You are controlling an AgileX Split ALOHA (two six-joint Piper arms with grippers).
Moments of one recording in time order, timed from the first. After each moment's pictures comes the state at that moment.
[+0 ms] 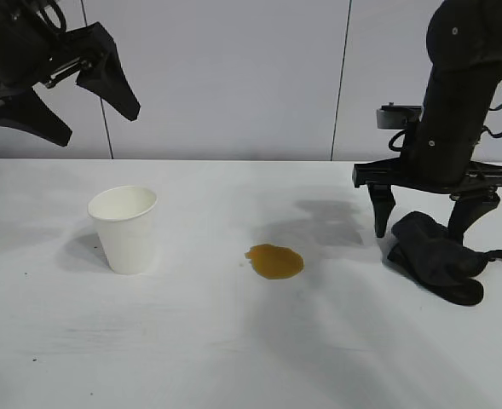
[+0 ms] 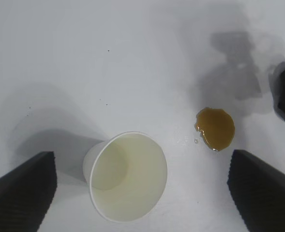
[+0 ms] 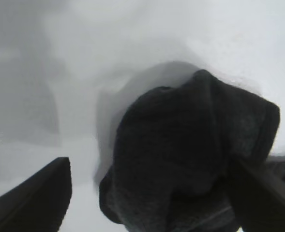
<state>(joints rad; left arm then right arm) -0.16 1.83 -1.36 -0.65 0.75 0.45 0.16 2.07 -1.42 -0.12 0.80 0.29</state>
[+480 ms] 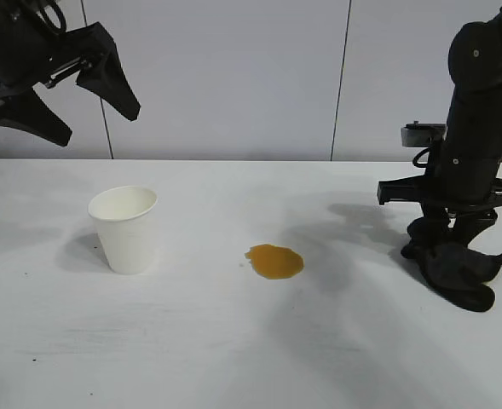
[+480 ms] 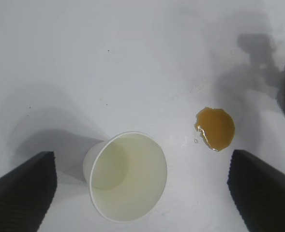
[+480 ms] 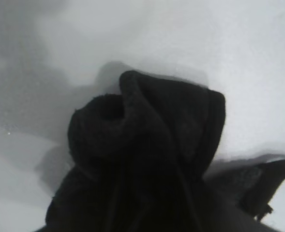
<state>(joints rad) -0.16 1.83 -1.36 -0.65 0.75 0.45 0.12 2.10 -1.36 -0.12 0.76 0.31</state>
